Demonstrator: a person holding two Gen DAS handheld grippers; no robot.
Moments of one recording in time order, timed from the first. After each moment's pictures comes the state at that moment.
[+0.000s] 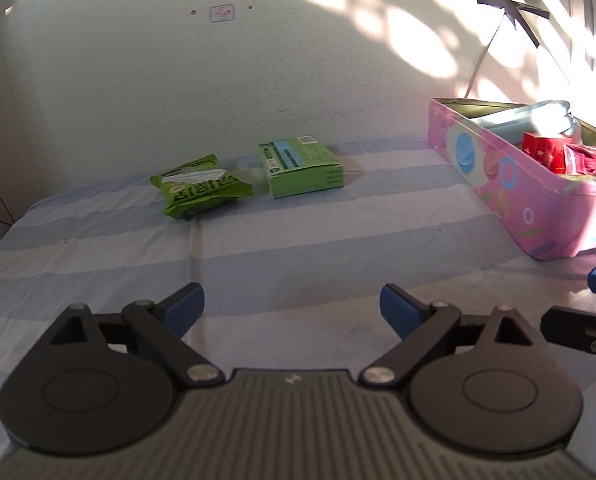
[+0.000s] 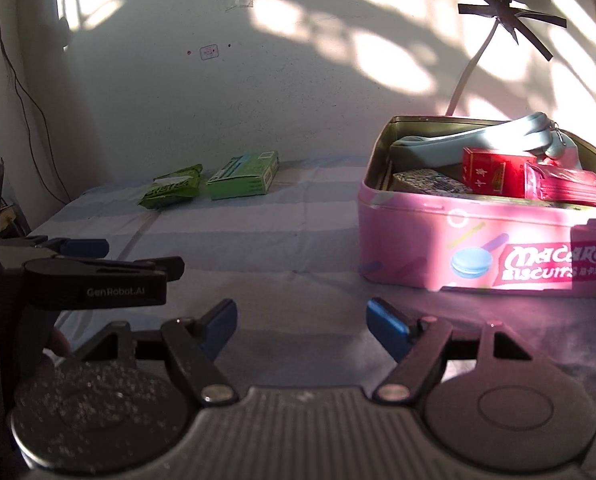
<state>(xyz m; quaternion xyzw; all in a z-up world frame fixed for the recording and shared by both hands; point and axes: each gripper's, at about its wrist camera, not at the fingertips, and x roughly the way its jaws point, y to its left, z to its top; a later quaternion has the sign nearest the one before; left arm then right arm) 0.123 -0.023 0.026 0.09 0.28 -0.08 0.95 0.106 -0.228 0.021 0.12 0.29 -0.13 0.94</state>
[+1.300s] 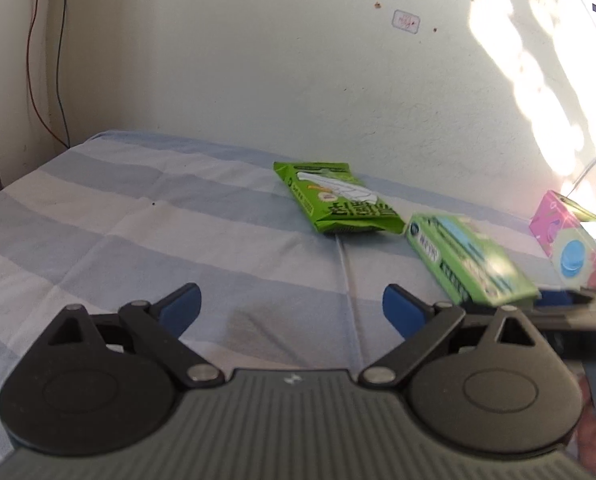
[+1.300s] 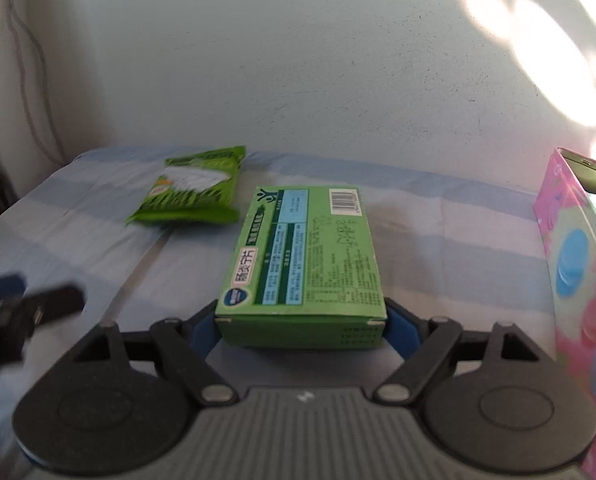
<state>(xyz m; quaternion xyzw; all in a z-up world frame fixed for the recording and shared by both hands) 0.166 0.080 0.024 -0.08 0.28 -0.02 0.96 0.273 -0.208 0.007 0.06 0.36 -0.06 0.93</state>
